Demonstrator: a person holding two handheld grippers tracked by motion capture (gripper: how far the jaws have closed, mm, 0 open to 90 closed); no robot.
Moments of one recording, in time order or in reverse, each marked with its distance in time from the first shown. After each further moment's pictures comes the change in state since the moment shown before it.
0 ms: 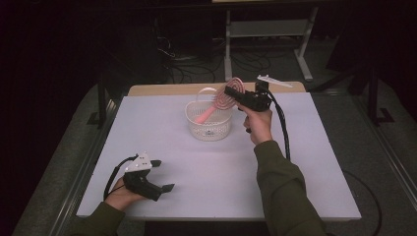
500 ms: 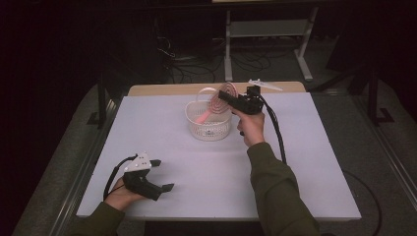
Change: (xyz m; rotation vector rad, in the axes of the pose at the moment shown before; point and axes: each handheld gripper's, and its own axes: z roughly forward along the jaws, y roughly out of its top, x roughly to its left) left arm 0.000 0.000 0.000 -0.005 0.003 -0.004; right arm 0.002 -0.016 0.019 0.031 -0.022 -0.005
